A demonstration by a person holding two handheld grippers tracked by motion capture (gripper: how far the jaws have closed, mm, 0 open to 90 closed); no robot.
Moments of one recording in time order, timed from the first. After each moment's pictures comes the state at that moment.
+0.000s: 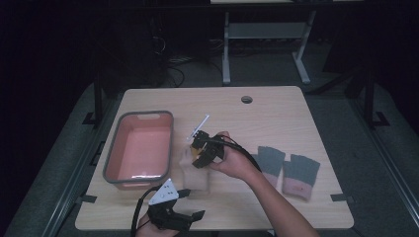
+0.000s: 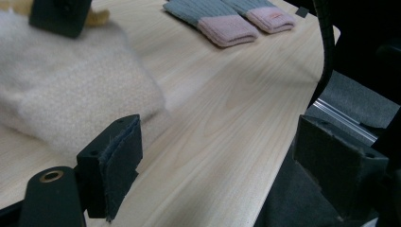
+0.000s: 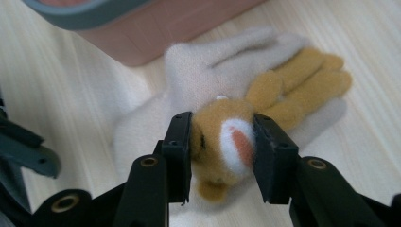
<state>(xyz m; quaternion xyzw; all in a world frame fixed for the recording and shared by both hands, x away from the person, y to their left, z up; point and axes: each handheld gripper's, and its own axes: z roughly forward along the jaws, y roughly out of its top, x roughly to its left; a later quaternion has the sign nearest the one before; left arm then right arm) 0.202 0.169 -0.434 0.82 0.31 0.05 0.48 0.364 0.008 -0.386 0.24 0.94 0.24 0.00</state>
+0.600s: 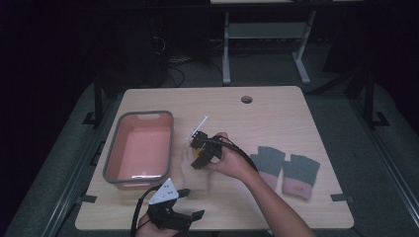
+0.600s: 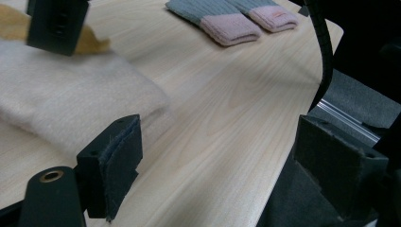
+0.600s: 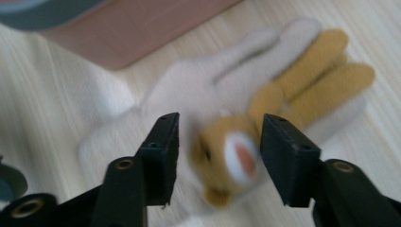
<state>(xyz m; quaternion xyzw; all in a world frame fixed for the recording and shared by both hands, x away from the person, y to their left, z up) 0.202 0.170 -0.434 0.82 0.32 0.05 0.47 0.374 0.014 -0.402 0.25 0.94 0.24 0.00</state>
